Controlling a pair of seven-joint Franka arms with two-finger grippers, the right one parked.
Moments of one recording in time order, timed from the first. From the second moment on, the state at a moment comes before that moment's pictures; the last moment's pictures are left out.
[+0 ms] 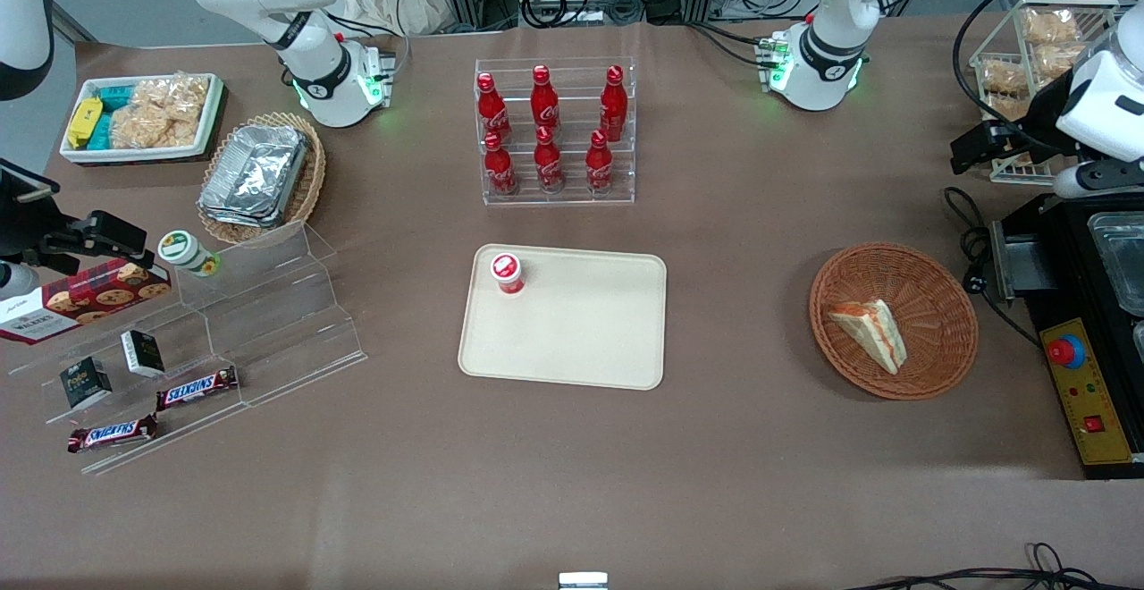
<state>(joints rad) 0.04 -0.15 -0.07 -1.77 0.00 1.57 -0.15</state>
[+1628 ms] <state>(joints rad) 0.03 0.39 -0.06 -1.87 0.00 2.21 -0.65</state>
